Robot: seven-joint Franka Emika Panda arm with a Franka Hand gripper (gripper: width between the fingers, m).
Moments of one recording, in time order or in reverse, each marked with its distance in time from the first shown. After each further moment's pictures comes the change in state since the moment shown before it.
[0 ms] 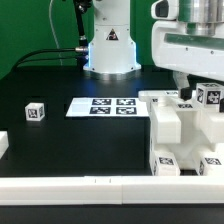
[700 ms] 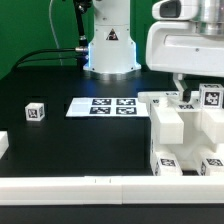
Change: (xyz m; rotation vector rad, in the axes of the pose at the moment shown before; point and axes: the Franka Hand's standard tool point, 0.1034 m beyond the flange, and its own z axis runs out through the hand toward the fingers) arm -0.022 -0.005 -0.002 -0.025 0.016 -0.409
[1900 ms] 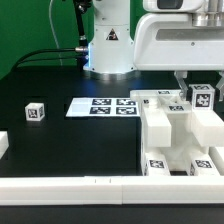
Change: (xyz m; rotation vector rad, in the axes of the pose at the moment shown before) arm 0.026 0.017 -0.010 -0.007 0.043 -0.333
